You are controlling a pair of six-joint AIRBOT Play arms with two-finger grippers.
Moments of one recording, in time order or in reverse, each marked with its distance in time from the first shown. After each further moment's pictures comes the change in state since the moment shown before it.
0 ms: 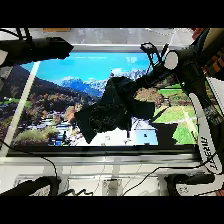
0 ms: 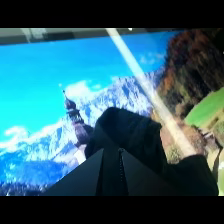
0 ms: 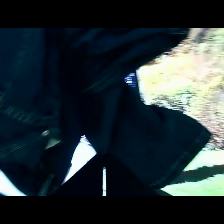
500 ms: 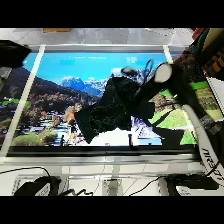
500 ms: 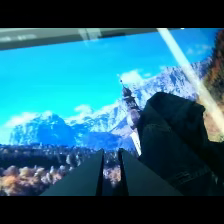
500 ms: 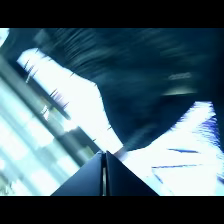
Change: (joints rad) left arm 0.166 0.284 -0.001 0.112 -0.225 0.015; right arm 0.130 0.082 -0.275 0.252 0.085 -0.230
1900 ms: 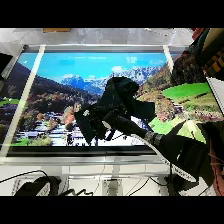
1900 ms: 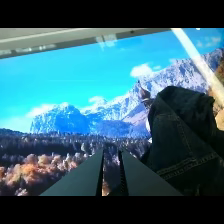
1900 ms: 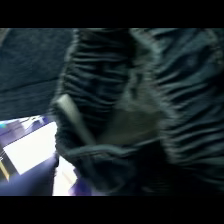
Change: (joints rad) left arm 0.027 0.097 0.000 0.026 -0.084 0.023; right arm 0.448 -0.276 -0.173 -0.393 -0.605 0.171
